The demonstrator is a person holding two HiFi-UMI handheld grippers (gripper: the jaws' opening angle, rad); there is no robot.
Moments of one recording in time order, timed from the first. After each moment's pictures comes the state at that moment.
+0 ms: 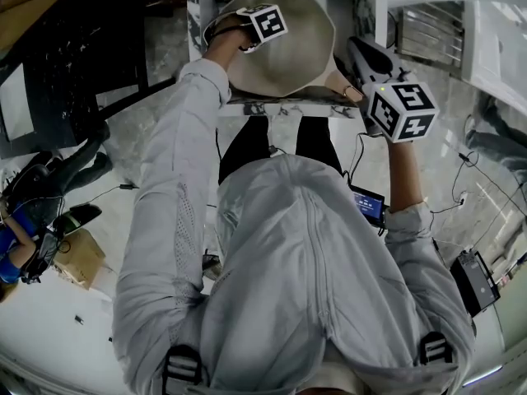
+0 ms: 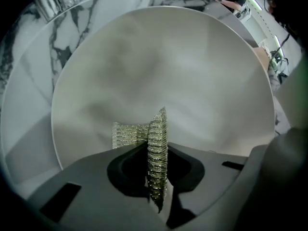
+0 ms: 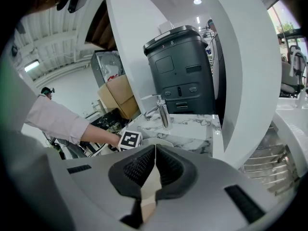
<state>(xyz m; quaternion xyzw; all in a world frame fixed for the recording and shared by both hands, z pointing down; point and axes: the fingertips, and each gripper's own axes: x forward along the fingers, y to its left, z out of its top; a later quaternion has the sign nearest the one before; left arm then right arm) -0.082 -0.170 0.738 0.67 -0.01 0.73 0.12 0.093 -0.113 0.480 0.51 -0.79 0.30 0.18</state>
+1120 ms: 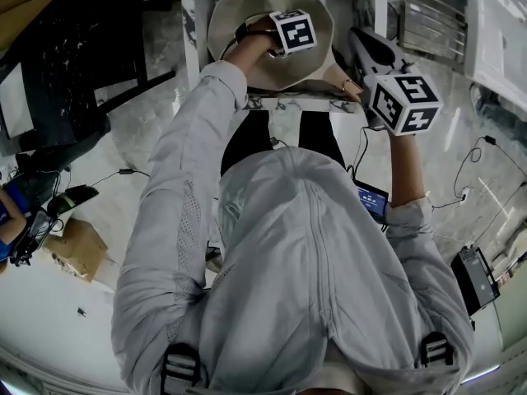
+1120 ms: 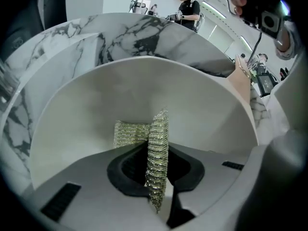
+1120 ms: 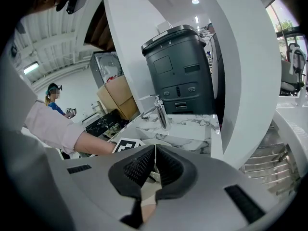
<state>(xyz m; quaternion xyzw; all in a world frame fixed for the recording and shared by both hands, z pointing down) 0.031 -0.107 0.711 0.77 0.09 0.62 0.10 0.103 -0.119 0.483 0.51 -0.79 0.31 0.18</state>
